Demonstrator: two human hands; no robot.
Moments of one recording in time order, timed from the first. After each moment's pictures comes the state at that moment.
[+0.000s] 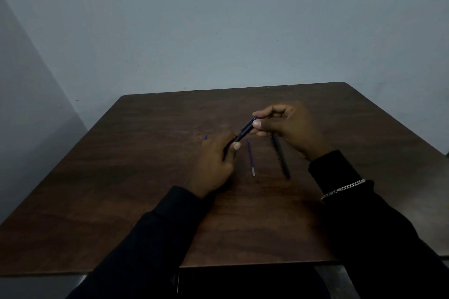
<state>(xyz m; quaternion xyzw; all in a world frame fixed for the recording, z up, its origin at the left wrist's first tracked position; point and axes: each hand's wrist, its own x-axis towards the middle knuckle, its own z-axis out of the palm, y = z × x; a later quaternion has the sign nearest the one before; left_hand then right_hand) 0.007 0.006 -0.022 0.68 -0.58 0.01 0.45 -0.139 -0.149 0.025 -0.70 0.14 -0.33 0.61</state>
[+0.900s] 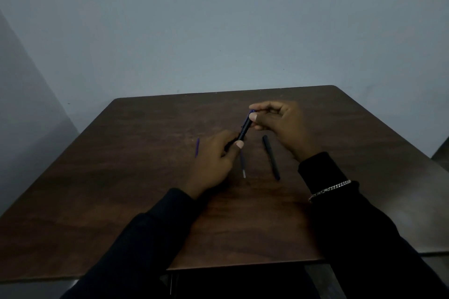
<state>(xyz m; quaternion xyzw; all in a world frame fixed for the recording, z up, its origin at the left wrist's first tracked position) -0.011 -0.001 0.001 0.70 -0.57 -0.07 0.42 -0.143 -0.149 0.032 -0.70 0.18 -0.40 0.56</state>
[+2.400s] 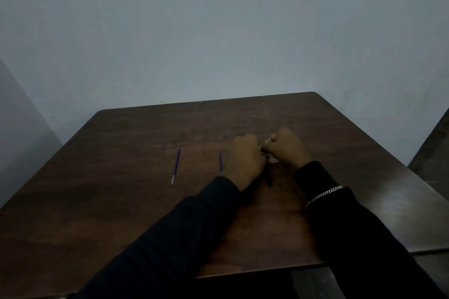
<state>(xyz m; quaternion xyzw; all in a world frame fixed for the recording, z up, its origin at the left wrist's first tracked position) -0.083 -0.111 0.002 0.82 -0.50 -0.08 0.27 -0.187 -0.195 0.008 -0.79 0.46 -0.22 0.35</state>
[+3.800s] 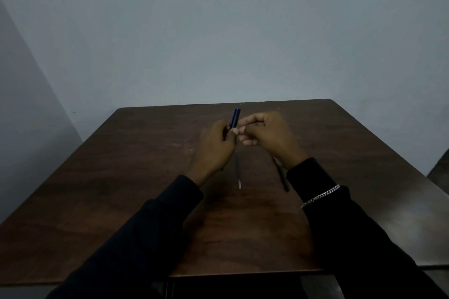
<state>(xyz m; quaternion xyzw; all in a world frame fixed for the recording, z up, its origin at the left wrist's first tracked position) -0.013 -0.034 0.033 0.73 -0.49 -0.05 0.47 -0.130 -0.140 0.048 -0.72 0.24 -0.33 0.57</state>
